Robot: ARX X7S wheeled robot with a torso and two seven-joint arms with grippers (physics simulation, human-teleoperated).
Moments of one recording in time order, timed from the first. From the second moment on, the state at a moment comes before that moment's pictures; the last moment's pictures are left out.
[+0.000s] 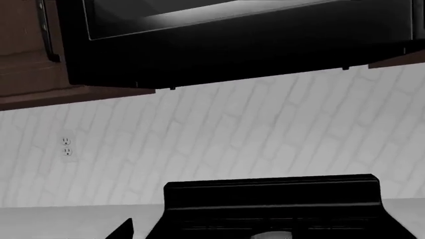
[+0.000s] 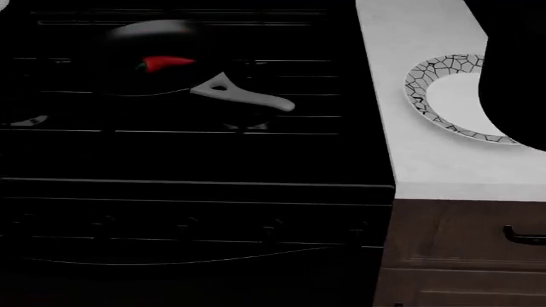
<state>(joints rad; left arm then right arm) -1.41 -0.55 0.06 0.36 -1.21 -1.43 -0.87 1.51 0.45 -0.23 -0.25 0.88 1.33 0.56</state>
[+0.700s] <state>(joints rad) -1.39 -0.57 0.10 0.34 -1.22 -1.37 -0.87 1.49 0.47 -0.26 -0.20 0.89 1.28 0.54</state>
